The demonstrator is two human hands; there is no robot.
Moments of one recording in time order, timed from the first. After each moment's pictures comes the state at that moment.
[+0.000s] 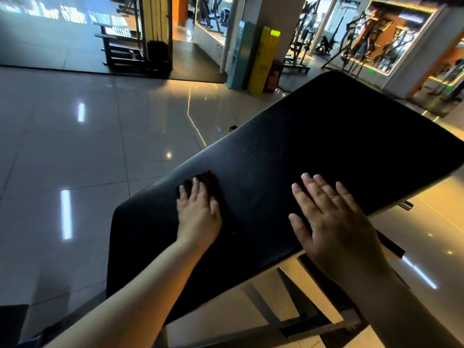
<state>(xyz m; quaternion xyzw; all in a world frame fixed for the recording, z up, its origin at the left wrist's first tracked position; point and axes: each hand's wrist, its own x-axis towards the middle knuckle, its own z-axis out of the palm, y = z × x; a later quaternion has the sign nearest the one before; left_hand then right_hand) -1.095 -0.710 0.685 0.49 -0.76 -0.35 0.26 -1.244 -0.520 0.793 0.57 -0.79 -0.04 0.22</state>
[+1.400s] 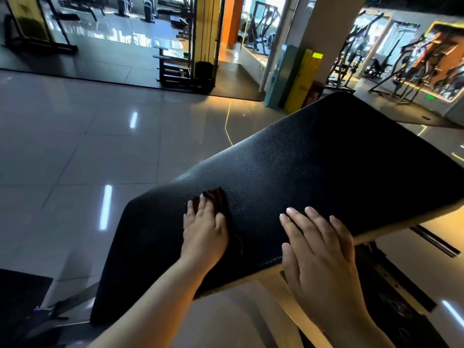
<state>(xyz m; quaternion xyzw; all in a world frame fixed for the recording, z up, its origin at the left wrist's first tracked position) -1.121 -0.640 0.722 0.55 -0.71 -0.35 0.25 -1.268 -0.489 0.786 0.65 -0.72 0.09 0.24</state>
